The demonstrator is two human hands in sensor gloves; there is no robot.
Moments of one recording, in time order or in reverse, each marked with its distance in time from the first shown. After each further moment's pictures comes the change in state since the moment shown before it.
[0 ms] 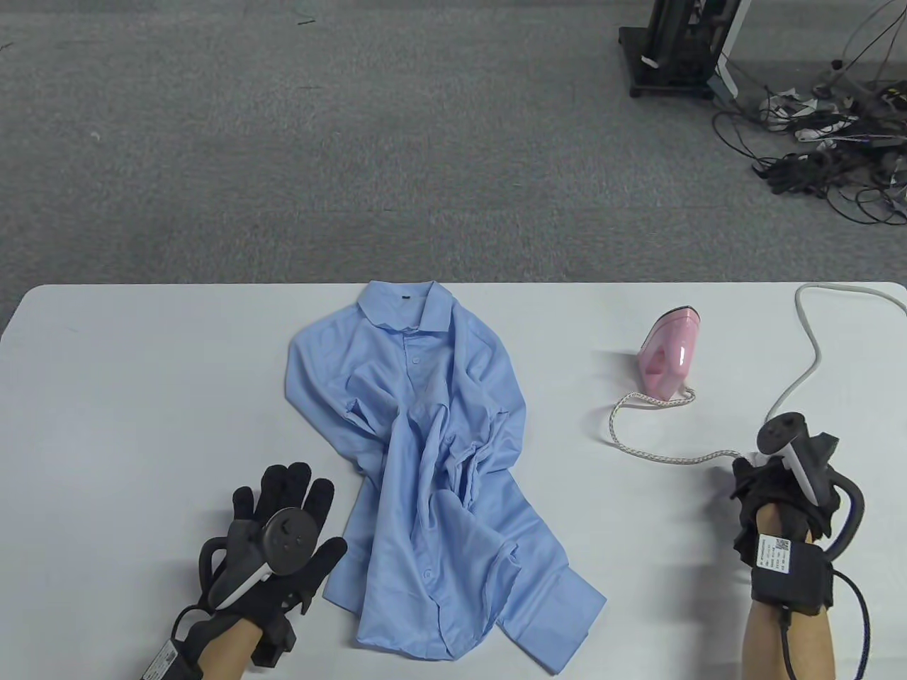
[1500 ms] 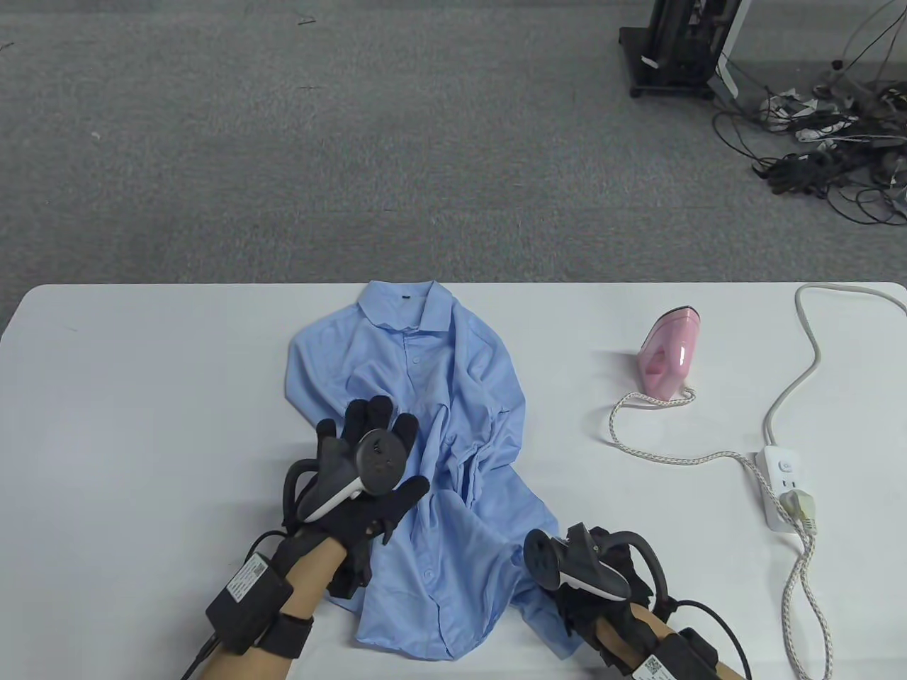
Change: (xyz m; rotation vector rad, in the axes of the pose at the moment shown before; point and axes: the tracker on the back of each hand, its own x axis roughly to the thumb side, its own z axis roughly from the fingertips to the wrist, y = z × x) left_hand 0.113 0.043 -0.083 -0.128 -0.044 -0.035; right_hand 0.142 0.074 0.256 -0.082 -0.945 0.373
